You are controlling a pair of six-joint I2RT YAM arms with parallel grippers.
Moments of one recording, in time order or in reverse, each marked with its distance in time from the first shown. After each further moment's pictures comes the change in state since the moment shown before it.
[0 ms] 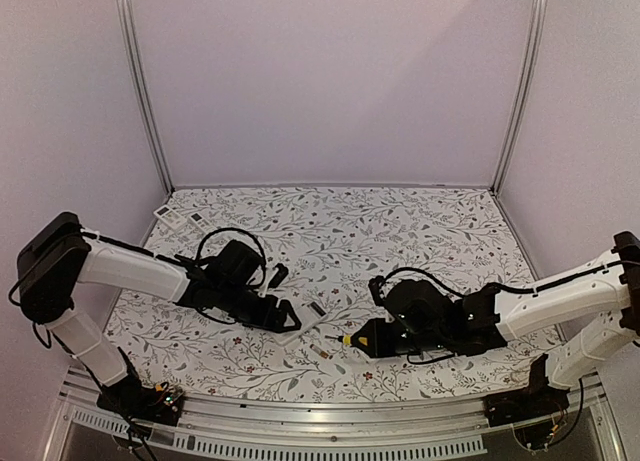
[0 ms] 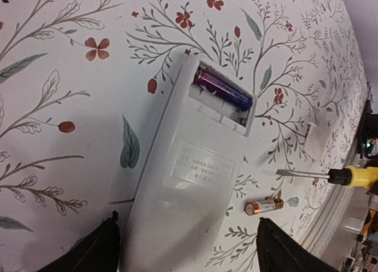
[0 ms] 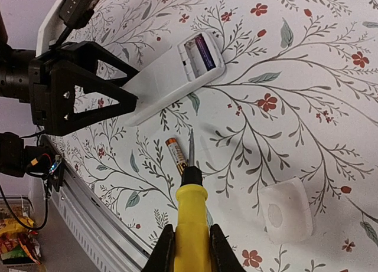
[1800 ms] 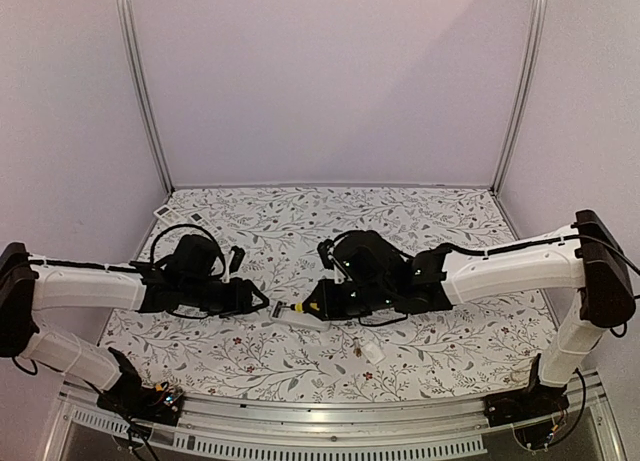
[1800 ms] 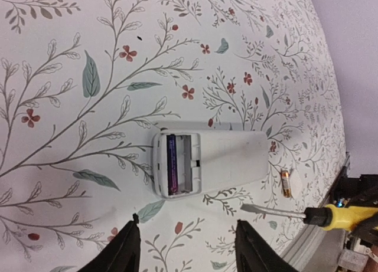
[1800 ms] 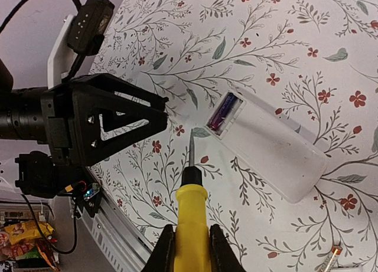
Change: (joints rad) left arm 0.118 -0.321 -0.179 0.037 -0.087 -0.200; right arm -0.077 0.262 0.405 -0.081 -0.120 -0.127
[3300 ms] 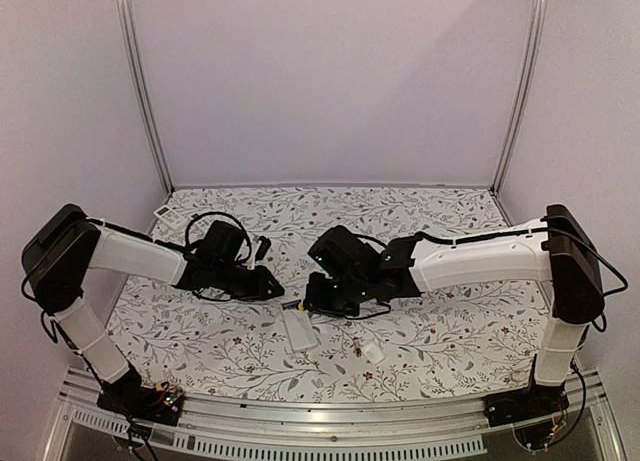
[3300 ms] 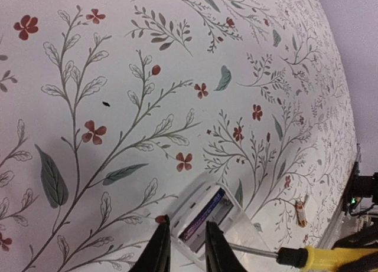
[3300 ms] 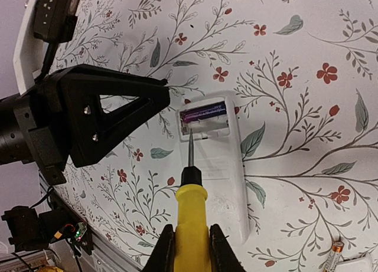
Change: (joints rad) left arm 0.072 0.369 0.199 0.110 0.106 0.171; right arm -0.024 0.193 0.243 -0.241 0.055 0.209
